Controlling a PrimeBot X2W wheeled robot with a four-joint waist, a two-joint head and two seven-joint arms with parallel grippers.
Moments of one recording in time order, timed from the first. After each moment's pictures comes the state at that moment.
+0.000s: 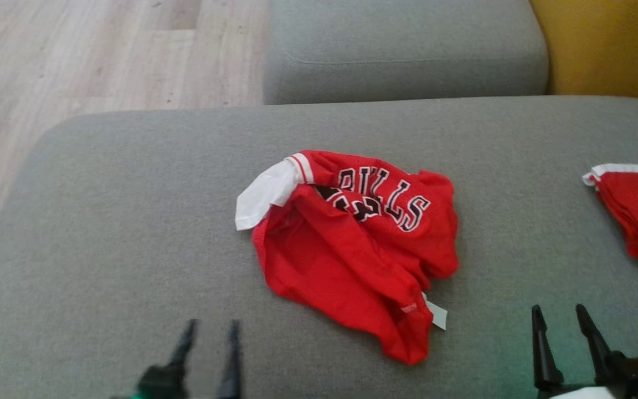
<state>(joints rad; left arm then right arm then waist) 0.25 0.08 -0.31 0.10 -0.17 0.15 -0.25 0.21 -0.04 -0.08 0.22 0.06 0.12 -0.25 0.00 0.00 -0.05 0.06</state>
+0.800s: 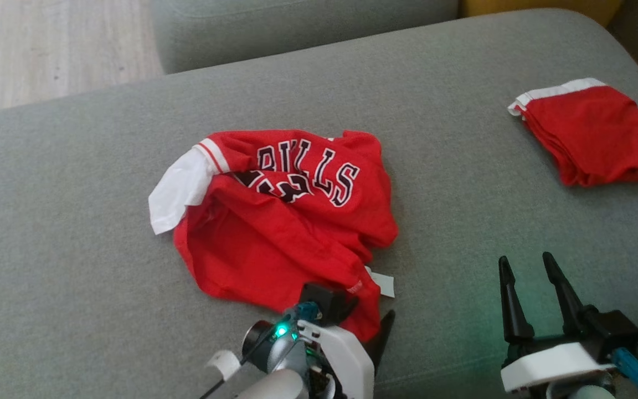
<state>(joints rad) -0.28 0.06 -0.99 0.34 -0.63 0.20 0.03 0.09 -0.04 0.03 0.19 0.09 0.12 -0.25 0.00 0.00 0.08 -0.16</state>
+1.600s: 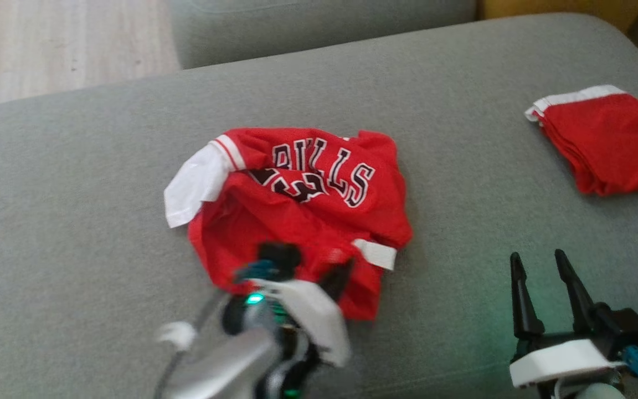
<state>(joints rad) -0.44 0.15 -1.06 0.34 -0.99 0.27 -0.11 0.08 -0.04 -0.01 0.20 0.10 0.12 -0.25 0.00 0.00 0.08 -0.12</state>
